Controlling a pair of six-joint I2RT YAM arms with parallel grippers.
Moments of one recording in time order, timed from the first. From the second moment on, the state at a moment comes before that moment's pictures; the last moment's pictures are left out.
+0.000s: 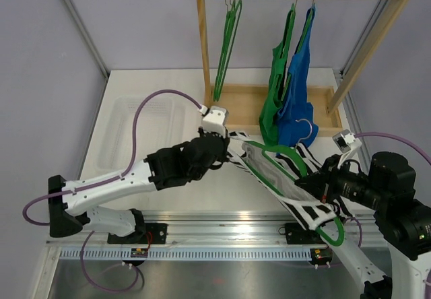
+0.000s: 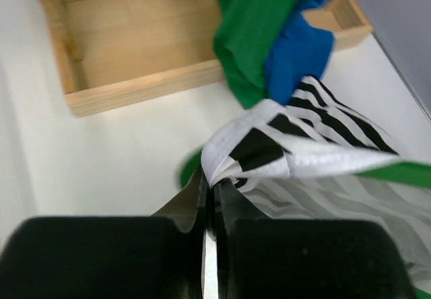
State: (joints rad) left arm -1.23 1.25 1.20 -0.40 -0.65 -0.51; right arm 0.27 0.58 1.38 -1.30 -0.54 0.28
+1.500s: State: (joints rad) left arm -1.21 1.36 0.89 -0.50 -0.28 -0.45; right arm 0.35 0.19 0.82 0.38 0.13 0.19
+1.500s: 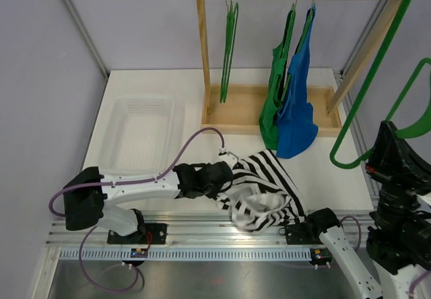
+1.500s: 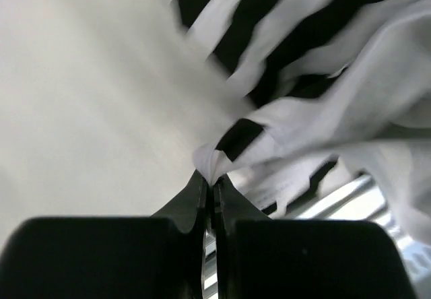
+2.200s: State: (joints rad) left arm -1.03 0.91 1.05 -0.91 -0.62 -0.63; right arm 0.35 0.98 1.64 -1.14 0.45 0.26
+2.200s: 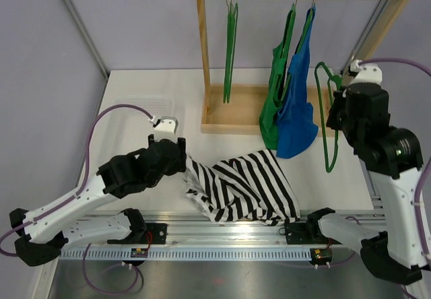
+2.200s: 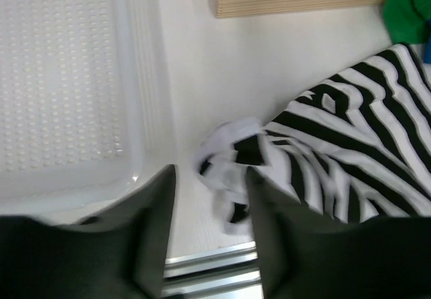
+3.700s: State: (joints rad) left arm -1.03 0.68 0.91 -0.82 -0.34 -0.43; right arm 0.06 1.64 2.17 -0.88 0.22 0.00
